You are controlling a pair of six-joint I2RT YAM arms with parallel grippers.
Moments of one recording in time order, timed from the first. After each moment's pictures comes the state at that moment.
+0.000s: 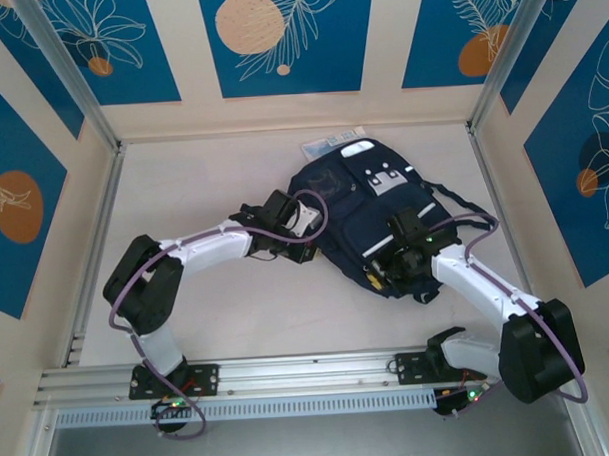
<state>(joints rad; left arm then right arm) -0.72 1.75 1.14 -0.37 0.38 -0.21 0.36 1.17 0.70 -0.80 -0.34 1.25</state>
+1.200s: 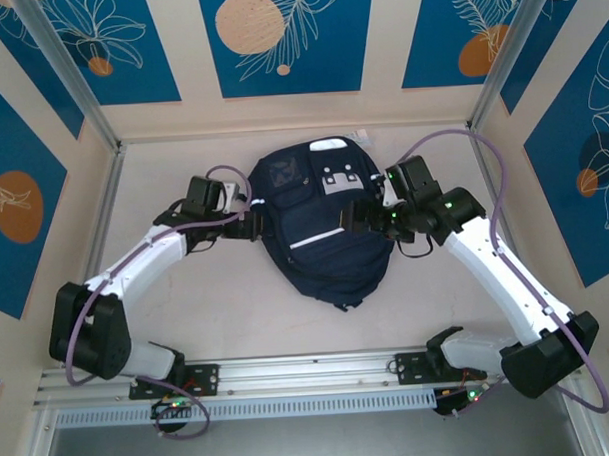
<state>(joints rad) -0.37 1.39 0.99 -0.46 0.11 -0.23 0.46 1.19 1.27 -1.04 -0.17 0.57</state>
